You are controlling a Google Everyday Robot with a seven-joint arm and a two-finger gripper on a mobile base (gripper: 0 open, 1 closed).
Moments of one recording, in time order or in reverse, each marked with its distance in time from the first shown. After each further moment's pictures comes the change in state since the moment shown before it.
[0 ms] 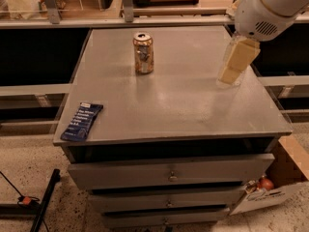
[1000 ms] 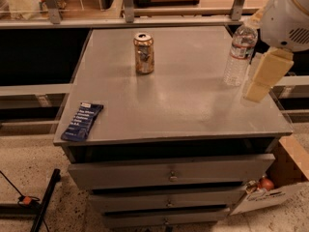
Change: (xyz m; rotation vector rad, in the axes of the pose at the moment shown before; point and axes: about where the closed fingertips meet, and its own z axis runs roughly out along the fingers) arm 0.033 0.047 -0.041 -0.081 0.078 0.014
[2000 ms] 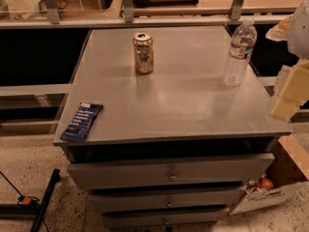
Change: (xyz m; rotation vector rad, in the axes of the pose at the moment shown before) arm 0.027 0.037 -0.023 -0.059 0.038 0.046
